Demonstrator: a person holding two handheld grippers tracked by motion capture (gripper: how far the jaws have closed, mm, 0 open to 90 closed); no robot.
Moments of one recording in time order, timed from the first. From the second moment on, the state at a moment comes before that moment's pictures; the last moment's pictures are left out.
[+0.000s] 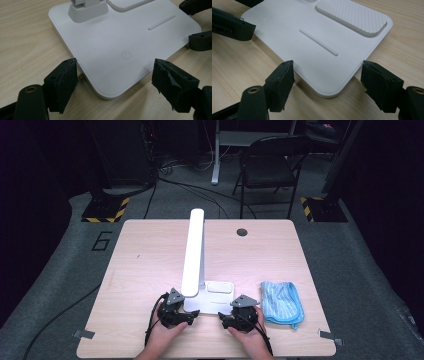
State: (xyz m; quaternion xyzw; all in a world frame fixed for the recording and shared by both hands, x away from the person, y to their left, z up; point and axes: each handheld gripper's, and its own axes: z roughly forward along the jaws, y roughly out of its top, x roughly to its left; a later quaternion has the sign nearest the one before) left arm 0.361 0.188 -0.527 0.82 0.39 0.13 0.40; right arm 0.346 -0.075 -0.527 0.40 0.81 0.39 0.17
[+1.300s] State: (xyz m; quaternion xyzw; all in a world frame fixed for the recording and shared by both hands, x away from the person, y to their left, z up) left arm 0.363 0.212 -0.503 0.78 0.43 0.13 0.44; right arm 0.348 -0.096 -0.502 0.39 0.81 0.42 0.15
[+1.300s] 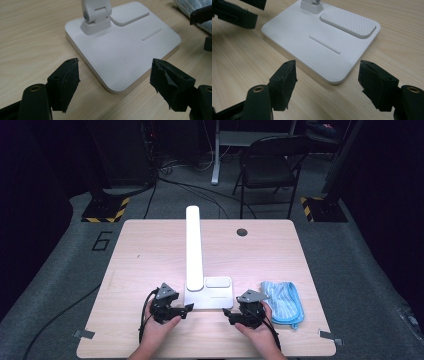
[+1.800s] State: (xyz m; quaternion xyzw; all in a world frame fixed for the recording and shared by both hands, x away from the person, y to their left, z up) left arm 0.353 0.246 -0.497 0.77 0.44 0.13 0.44; right arm 0.342 -0.138 -0.500 0.42 0.78 0.44 0.14
